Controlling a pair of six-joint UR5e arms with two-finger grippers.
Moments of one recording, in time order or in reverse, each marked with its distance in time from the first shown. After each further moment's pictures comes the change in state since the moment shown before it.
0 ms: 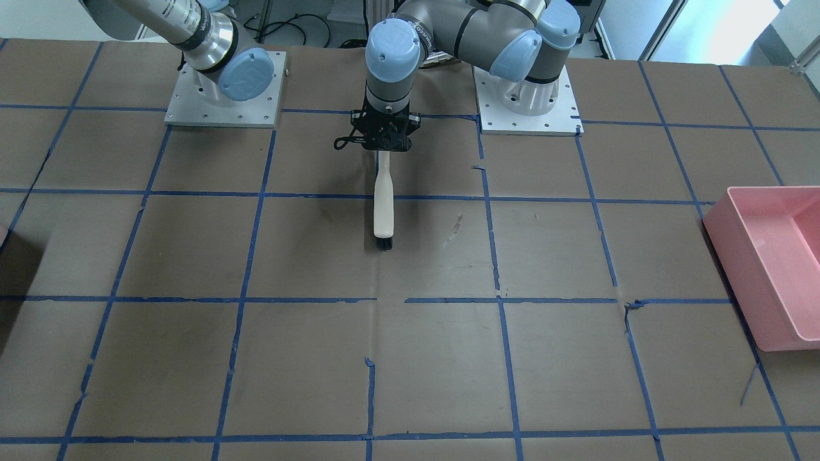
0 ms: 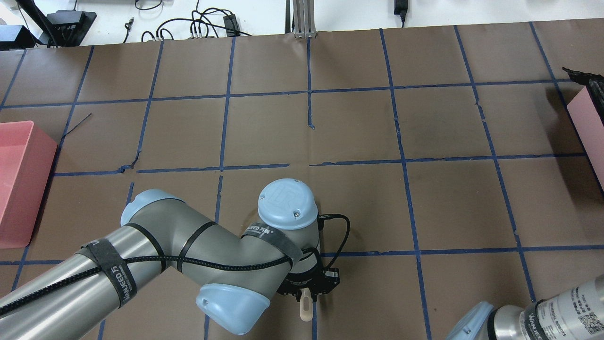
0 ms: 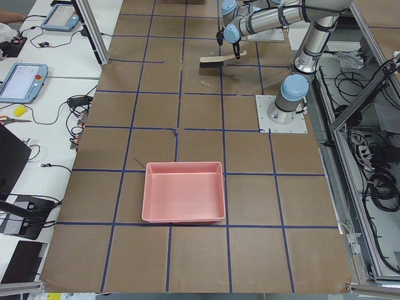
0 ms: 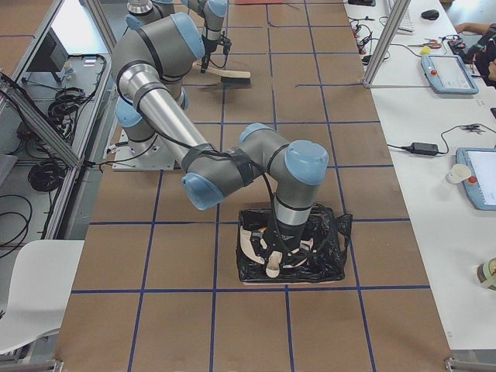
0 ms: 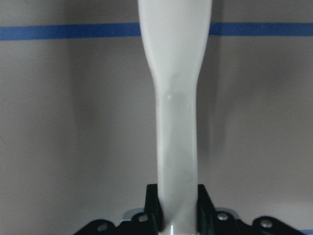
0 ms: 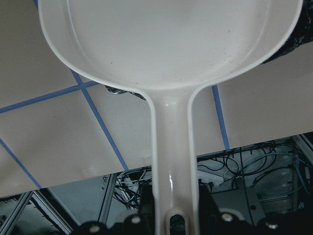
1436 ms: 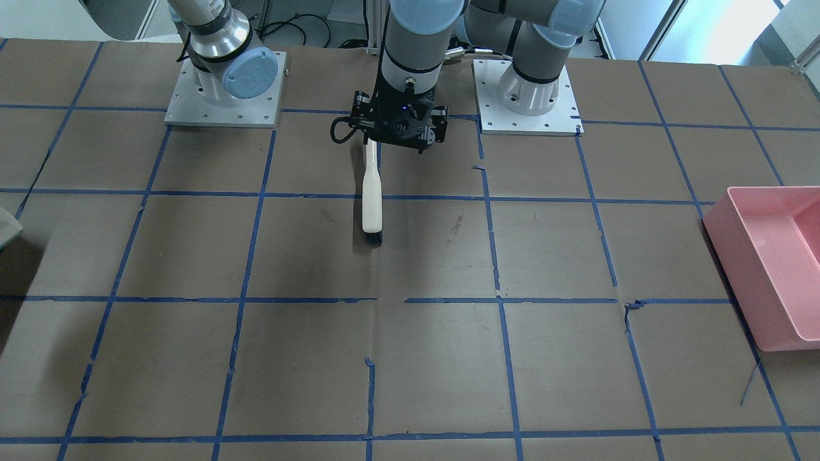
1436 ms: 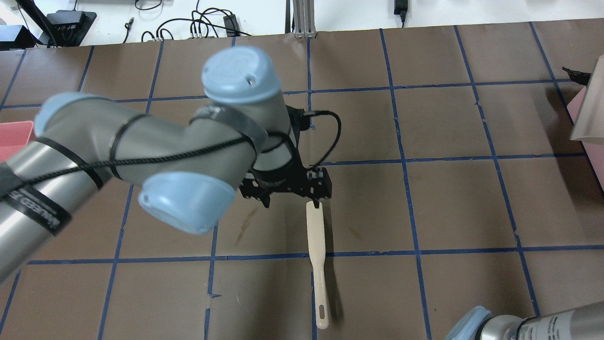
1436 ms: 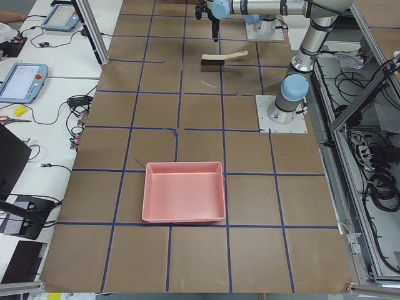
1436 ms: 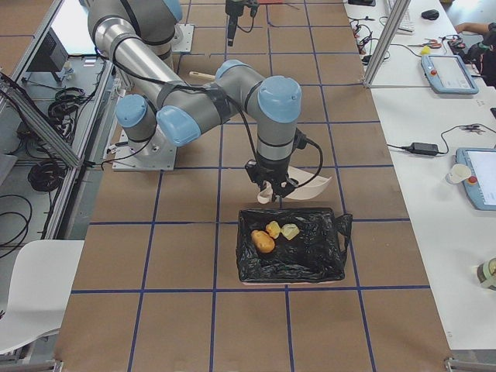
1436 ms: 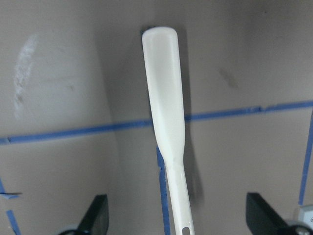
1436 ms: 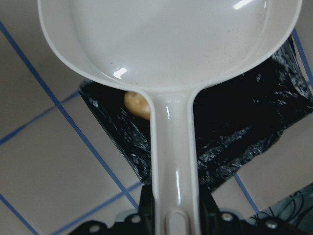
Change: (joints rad) left arm 0.211 0.038 0.386 -0.259 0.048 0.278; right arm 0.078 -0.300 0.258 0.236 0.297 0.490
